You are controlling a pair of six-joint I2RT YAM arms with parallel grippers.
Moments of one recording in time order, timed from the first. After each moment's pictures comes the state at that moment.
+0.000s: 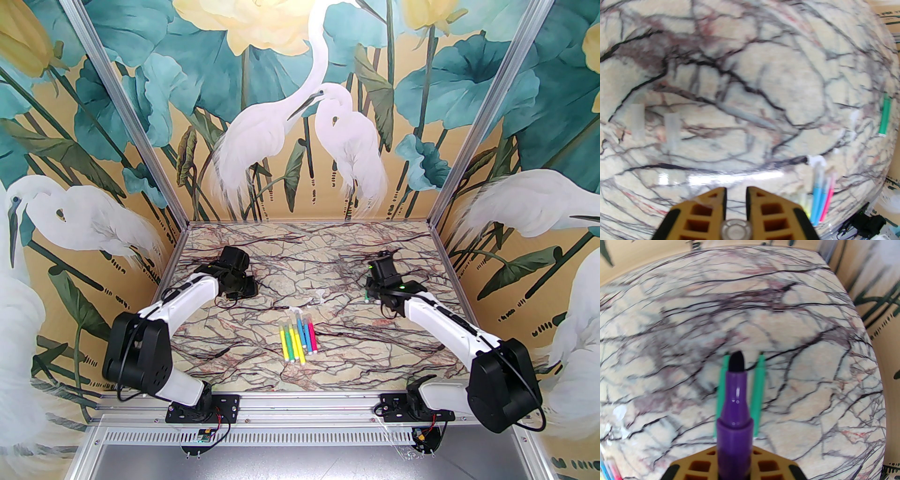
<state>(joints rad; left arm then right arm) -0.25 1.57 1.06 -0.69 0.10 -0.37 0.33 1.33 0.86 -0.47 0.32 0.41</state>
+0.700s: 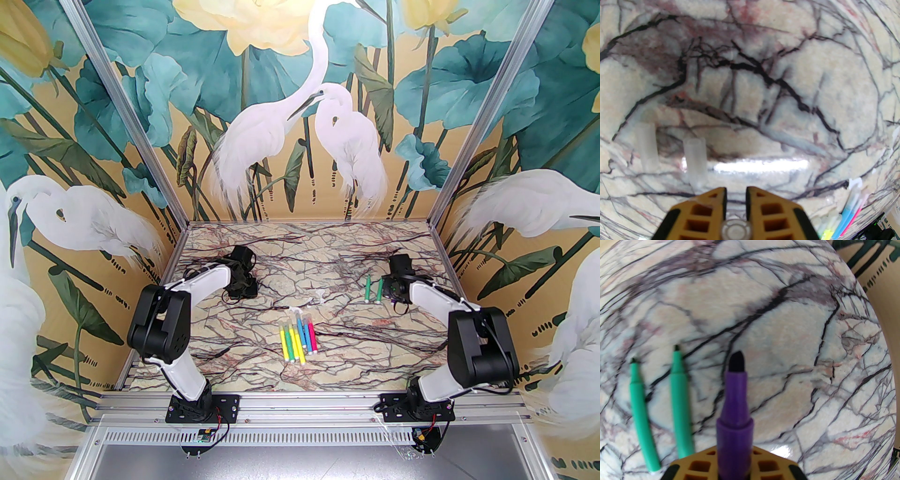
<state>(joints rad) -0.25 1.78 1.16 -0.71 0.01 -0.34 0.06 1.59 0.89 -0.42 0.17 0.40</state>
